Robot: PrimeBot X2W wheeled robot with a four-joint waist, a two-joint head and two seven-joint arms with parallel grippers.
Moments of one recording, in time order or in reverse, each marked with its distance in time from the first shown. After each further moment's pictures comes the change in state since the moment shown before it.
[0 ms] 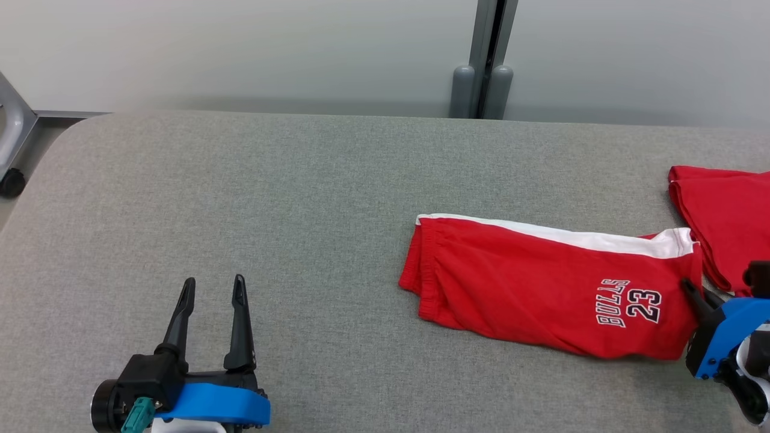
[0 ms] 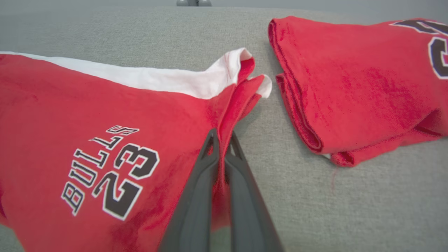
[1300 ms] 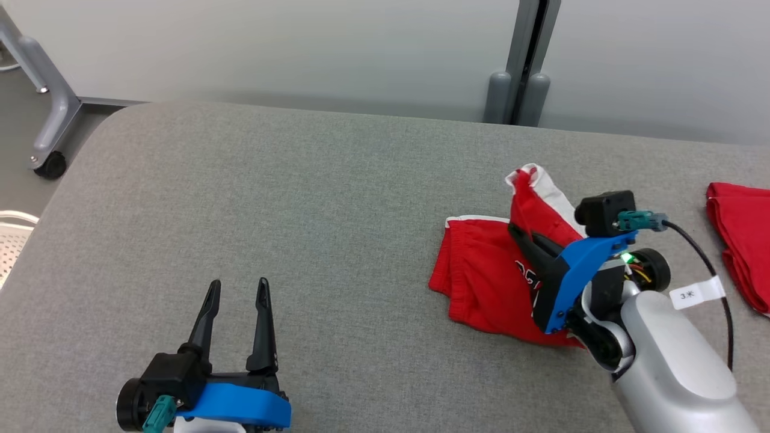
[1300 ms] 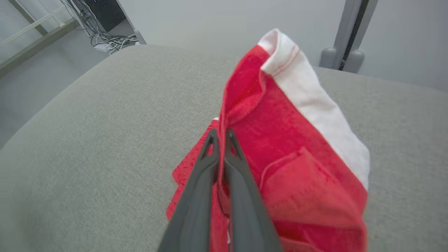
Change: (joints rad) left arm -0.004 0.000 -0.071 0.016 -0.045 0.015 0.000; right arm -0.106 0.283 0.045 -0.285 -0.094 0.000 0.230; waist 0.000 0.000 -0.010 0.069
